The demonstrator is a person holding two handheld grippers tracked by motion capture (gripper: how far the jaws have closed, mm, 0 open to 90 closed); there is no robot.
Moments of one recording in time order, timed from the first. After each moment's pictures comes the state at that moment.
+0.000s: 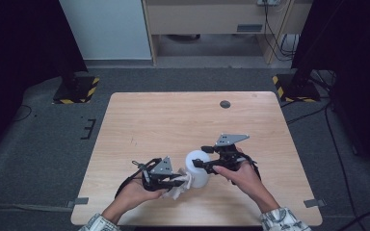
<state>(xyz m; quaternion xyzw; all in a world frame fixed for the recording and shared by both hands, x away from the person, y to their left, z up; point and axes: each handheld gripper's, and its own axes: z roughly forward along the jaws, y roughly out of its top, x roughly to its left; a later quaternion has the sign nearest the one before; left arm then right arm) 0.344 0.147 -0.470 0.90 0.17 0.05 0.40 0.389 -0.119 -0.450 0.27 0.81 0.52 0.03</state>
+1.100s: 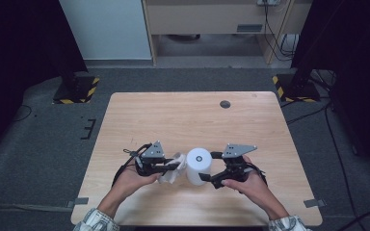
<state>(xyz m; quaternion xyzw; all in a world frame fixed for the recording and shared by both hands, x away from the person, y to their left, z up) 0.375 0.166 -0.453 0.87 0.21 0.07 0.44 0.362 -0.136 -0.459 0.25 0.81 0.52 0.04</state>
